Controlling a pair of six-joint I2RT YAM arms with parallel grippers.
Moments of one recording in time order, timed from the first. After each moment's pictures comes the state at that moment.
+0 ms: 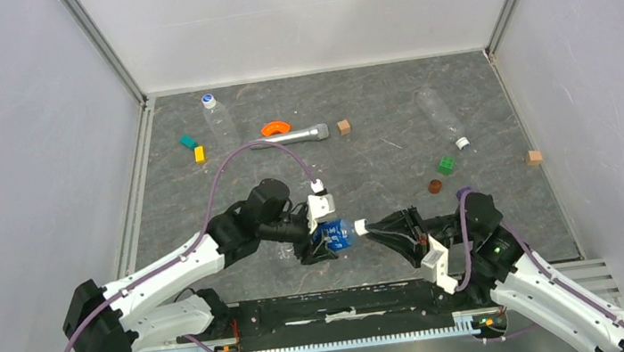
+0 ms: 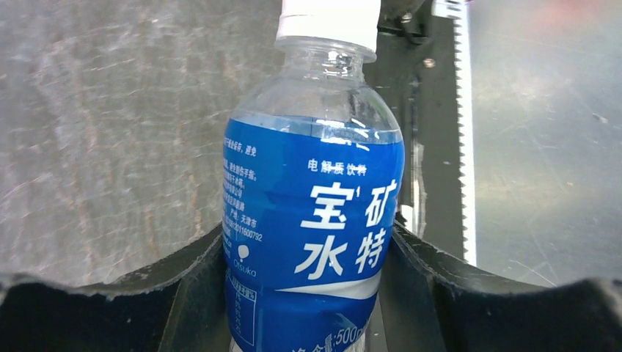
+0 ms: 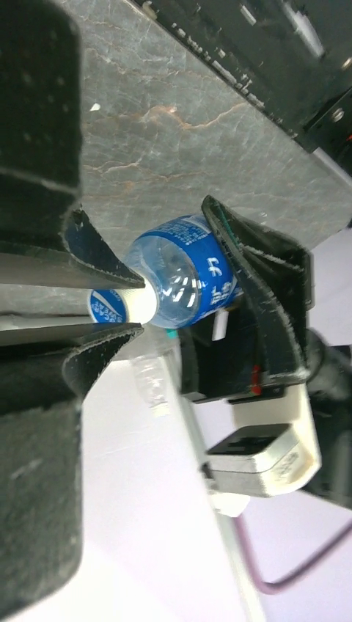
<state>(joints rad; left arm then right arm) -0.90 1.08 0.71 -0.25 0.65 0.19 0.66 0.45 0.27 0.17 -1.01 -1.09</state>
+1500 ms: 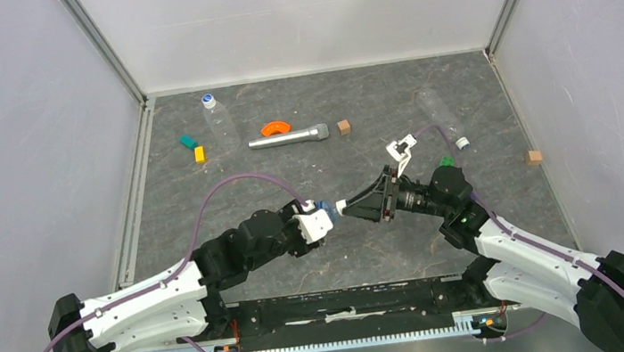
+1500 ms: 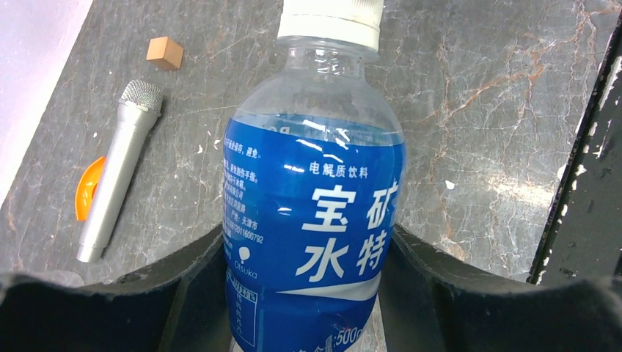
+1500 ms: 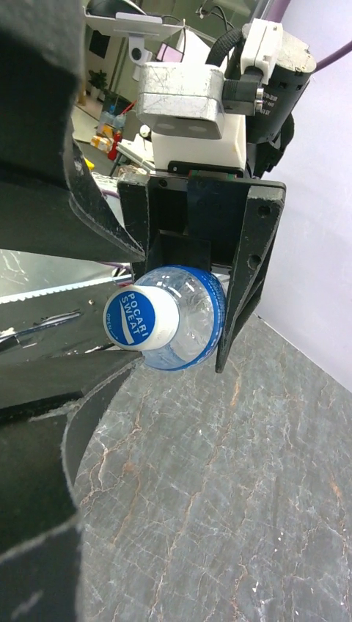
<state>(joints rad) -1.12 0.87 0.59 -0.15 -0.15 0.36 0.64 0.90 0.37 0.55 -0.61 0.83</state>
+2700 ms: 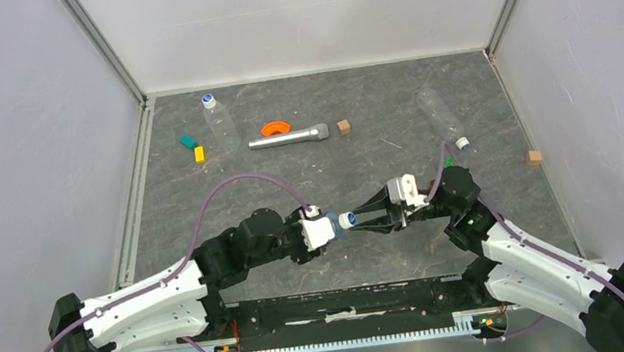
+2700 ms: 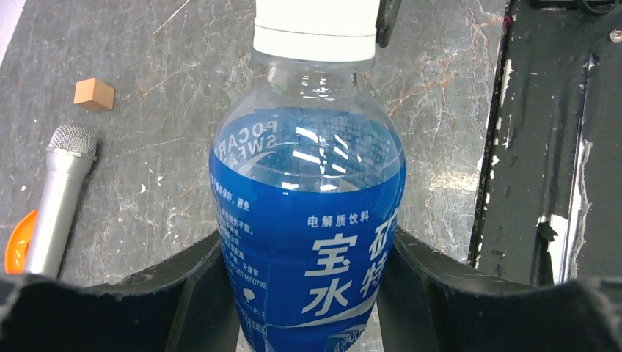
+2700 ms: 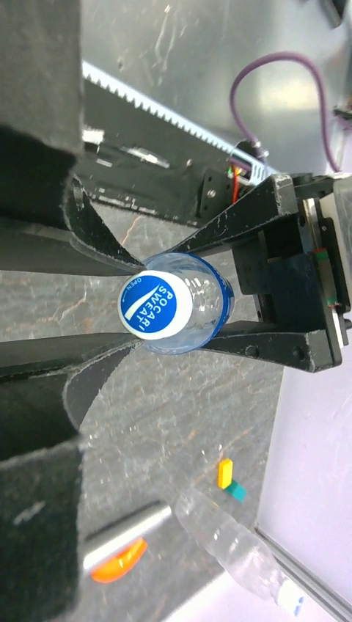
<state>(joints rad) -1.12 0.87 0.60 -0.16 0.06 0.36 0.63 0.83 0.39 0.52 -0.95 -0.10</state>
